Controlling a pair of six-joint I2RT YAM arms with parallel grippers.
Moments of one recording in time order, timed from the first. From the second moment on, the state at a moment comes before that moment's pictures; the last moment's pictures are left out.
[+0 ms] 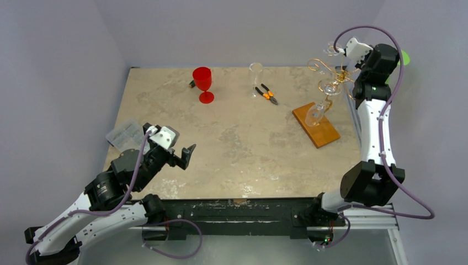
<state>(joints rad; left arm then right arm) -0.99 0.48 0.87 -0.54 -0.47 0.09 -0.24 1.48 1.54 -0.20 0.38 -1.32</state>
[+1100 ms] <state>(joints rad) -0.98 0.48 0.87 -0.54 -0.46 0.09 -0.23 1.33 1.42 -0.21 0.18 -1.32</state>
